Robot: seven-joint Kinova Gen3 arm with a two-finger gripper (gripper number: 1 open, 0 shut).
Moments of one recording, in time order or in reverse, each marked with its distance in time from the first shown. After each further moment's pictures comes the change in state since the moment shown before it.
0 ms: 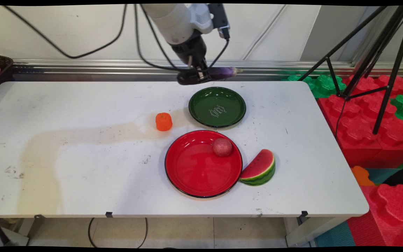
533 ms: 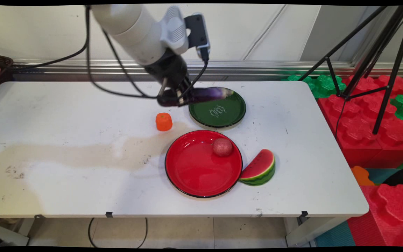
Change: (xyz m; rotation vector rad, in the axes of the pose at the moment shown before) arm -0.038 0.080 -0.069 -0.050 -0.003 0.028
